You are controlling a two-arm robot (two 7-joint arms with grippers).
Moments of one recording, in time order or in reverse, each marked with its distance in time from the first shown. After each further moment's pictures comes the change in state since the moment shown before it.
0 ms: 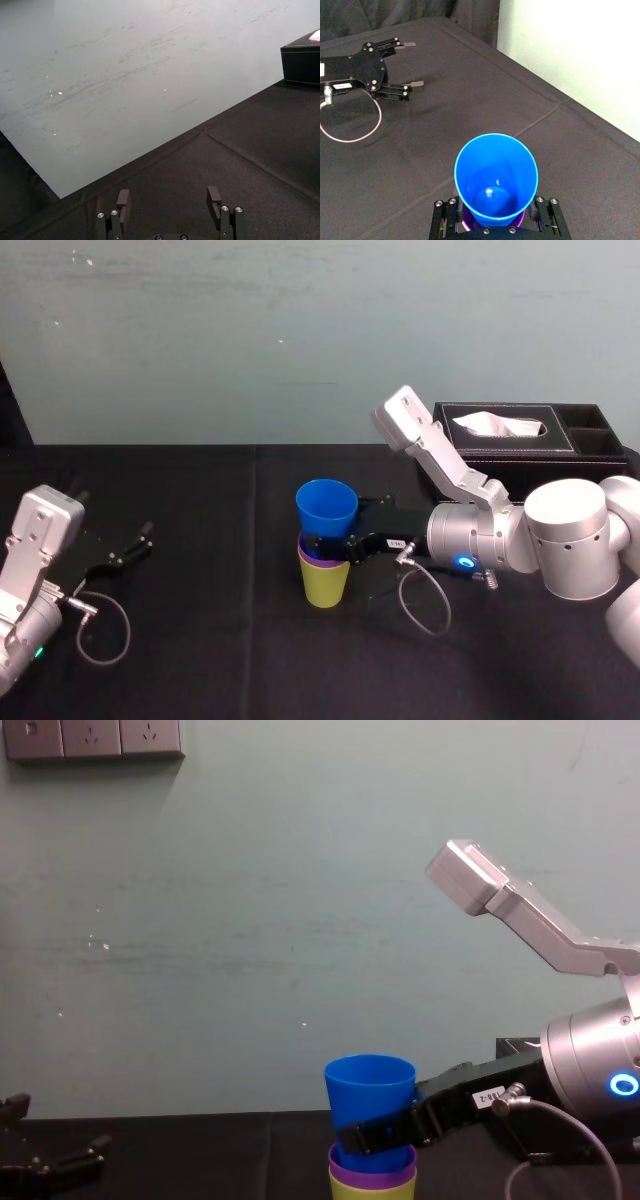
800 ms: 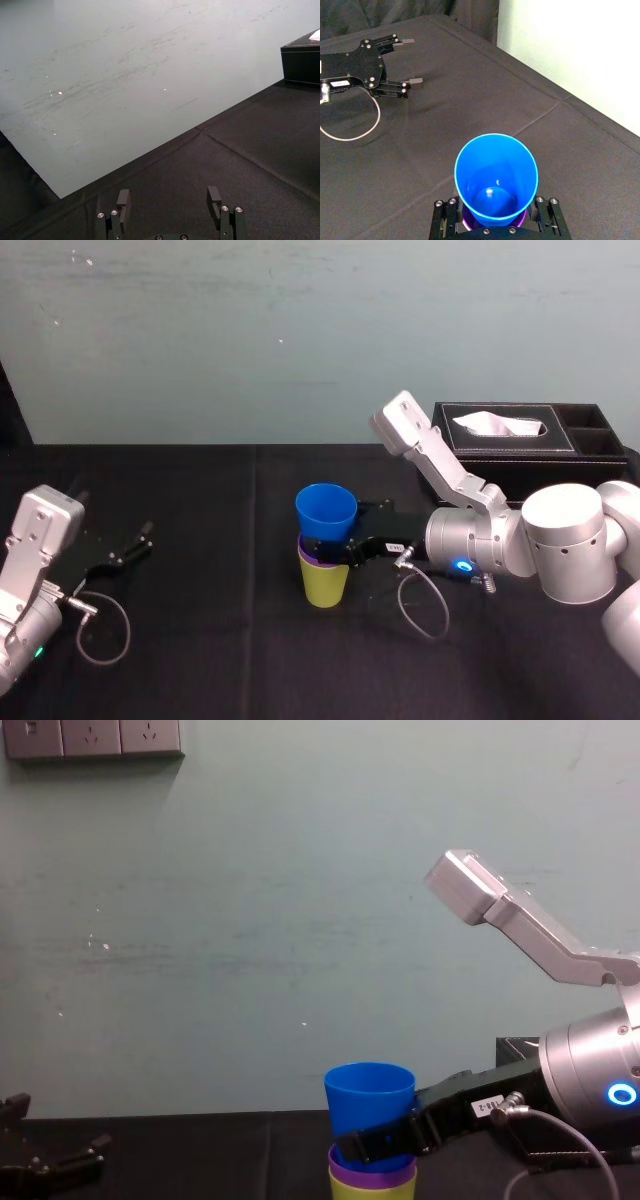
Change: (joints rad) left arm 0.000 0.000 0.000 0.000 0.000 0.000 0.000; right arm -0.007 -0.009 0.004 0.013 -0.008 -0.003 0.002
